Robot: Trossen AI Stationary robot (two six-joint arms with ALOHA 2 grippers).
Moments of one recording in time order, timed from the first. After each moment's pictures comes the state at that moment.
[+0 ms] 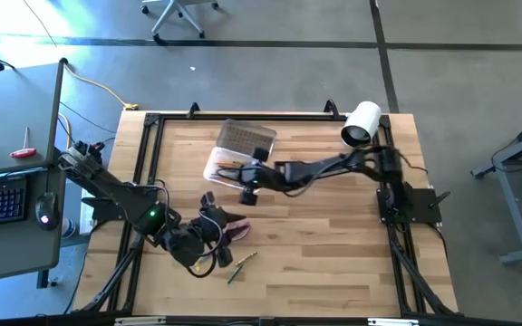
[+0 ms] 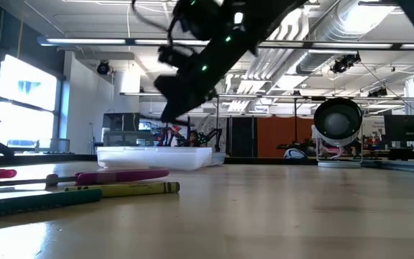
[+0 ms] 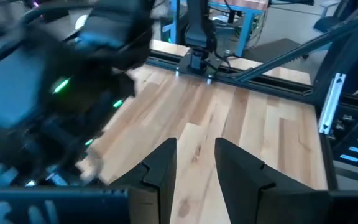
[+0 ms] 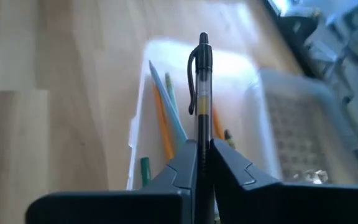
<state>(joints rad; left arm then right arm) -0.63 1.44 1.28 -0.43 -0.87 -0.56 -0.04 2.05 1.46 -0.09 0.38 -0.06</state>
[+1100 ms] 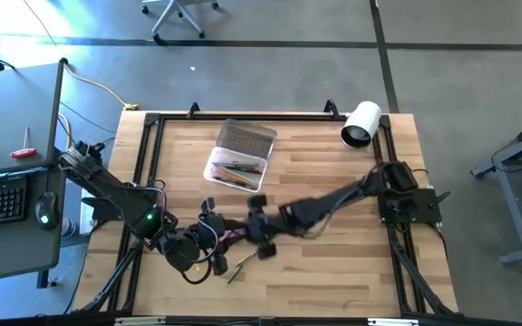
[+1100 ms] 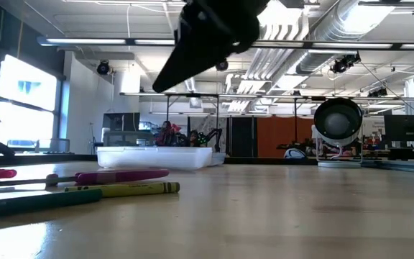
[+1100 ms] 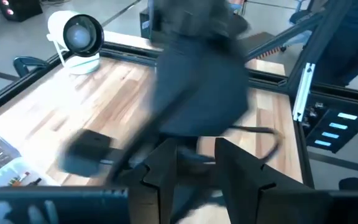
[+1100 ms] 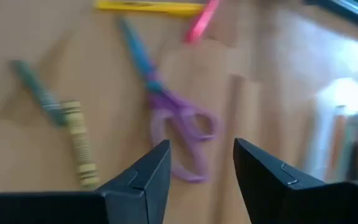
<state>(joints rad) -0.66 1.44 1.28 -0.41 -0.82 -0.54 0.29 1.98 1.50 -0.32 0.28 -0.12</state>
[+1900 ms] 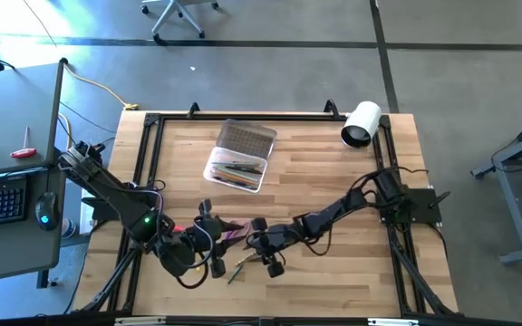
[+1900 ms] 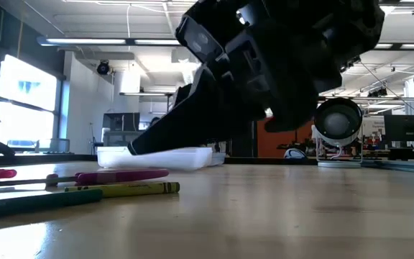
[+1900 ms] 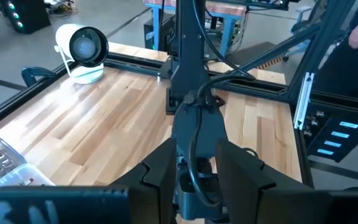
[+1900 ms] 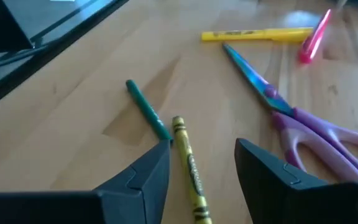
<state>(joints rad) -0.69 1.44 1.28 -0.38 -0.88 -0.52 0.33 2.10 1.10 0.55 -0.04 -0.03</state>
